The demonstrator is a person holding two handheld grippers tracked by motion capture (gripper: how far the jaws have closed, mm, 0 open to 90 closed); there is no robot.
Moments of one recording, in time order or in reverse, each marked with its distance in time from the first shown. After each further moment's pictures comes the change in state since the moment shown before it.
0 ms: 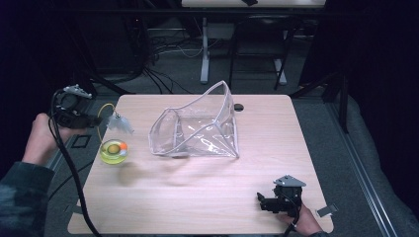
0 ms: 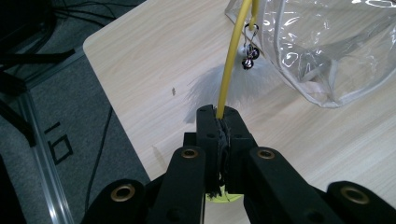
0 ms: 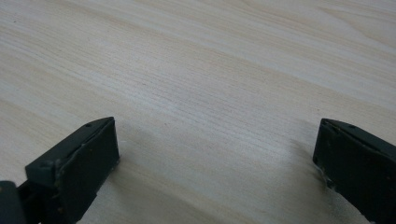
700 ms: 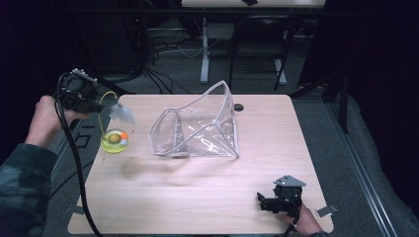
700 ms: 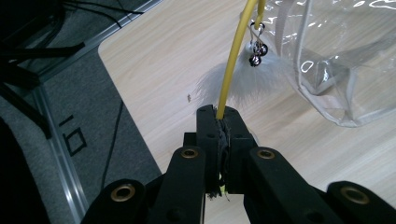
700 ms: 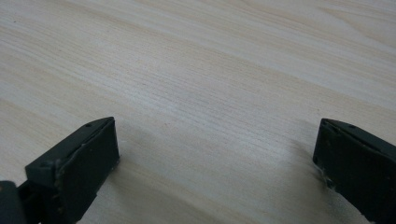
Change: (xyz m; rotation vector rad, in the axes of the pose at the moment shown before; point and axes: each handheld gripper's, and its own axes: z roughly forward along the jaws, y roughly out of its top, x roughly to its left) left arm 0.014 0.038 0.001 0.064 0.033 0.003; right arm 0.000 0.000 0.000 -0.003 -0.001 -0.001
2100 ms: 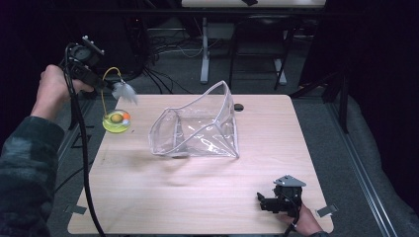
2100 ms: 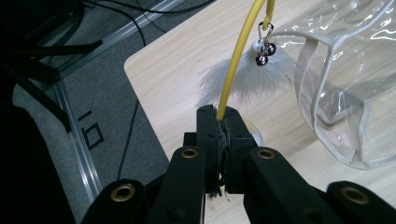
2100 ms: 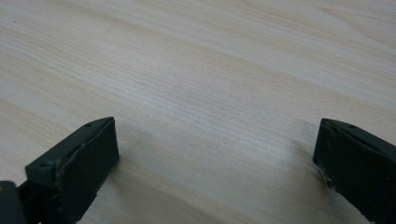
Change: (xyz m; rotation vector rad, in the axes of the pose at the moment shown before) left arm 0.017 0.066 -0.012 0.042 0.051 -0.026; right arm 0.000 0.000 0.000 0.000 -0.001 0.001
